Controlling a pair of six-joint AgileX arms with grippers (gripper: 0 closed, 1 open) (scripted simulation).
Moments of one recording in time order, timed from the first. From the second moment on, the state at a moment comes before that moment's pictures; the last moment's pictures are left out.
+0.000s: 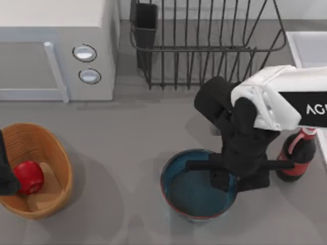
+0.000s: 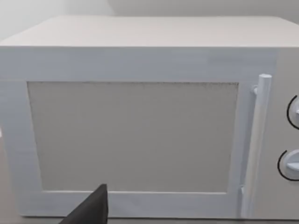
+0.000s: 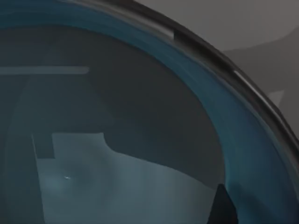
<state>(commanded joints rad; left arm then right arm) 0.00 0.00 0.00 0.00 0.00 0.00 0.67 1.93 1.20 -0.84 0.00 0.68</state>
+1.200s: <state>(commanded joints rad) 0.00 0.00 0.00 0.00 0.00 0.00 0.70 1.85 1.38 -1.12 -0.01 0.68</state>
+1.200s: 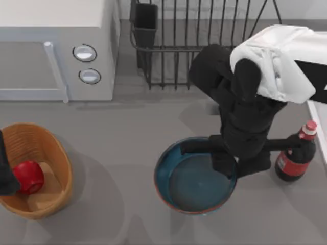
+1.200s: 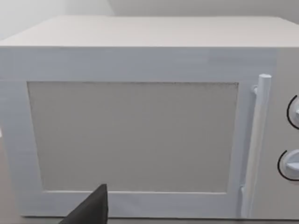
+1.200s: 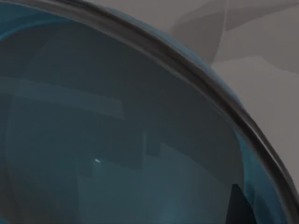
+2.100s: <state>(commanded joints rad) 0.00 0.00 0.00 0.00 0.00 0.00 0.74 1.76 1.47 -1.00 0.22 0.54</state>
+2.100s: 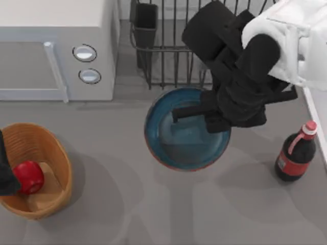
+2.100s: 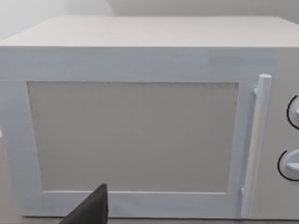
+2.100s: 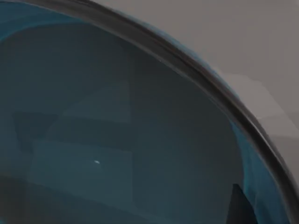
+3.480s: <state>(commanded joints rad) 0.00 0.00 0.00 0.00 0.00 0.00 1.00 1.48 1.44 0.01 1.03 0.03</state>
